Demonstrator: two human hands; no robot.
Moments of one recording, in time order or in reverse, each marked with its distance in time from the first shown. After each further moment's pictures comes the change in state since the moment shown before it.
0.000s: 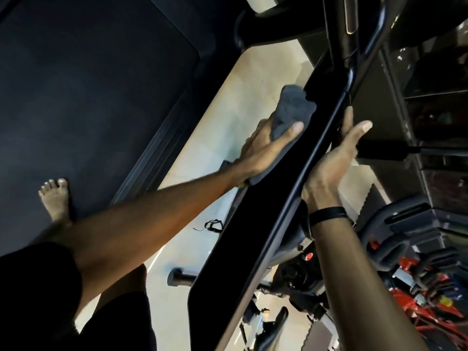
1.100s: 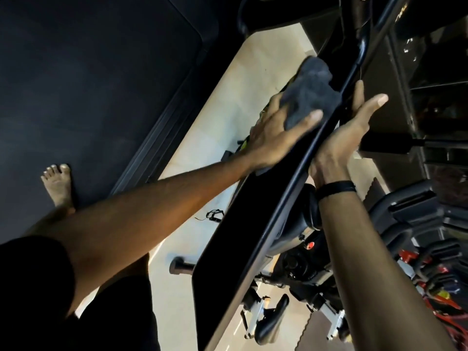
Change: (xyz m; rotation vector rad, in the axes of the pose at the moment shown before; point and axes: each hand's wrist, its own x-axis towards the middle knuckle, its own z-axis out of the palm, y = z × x) left_hand -0.007 -0.009 0.010 0.218 0.047 0.149; right_hand 0.007 0.003 -0.005 -0.039 -0.005 0.010
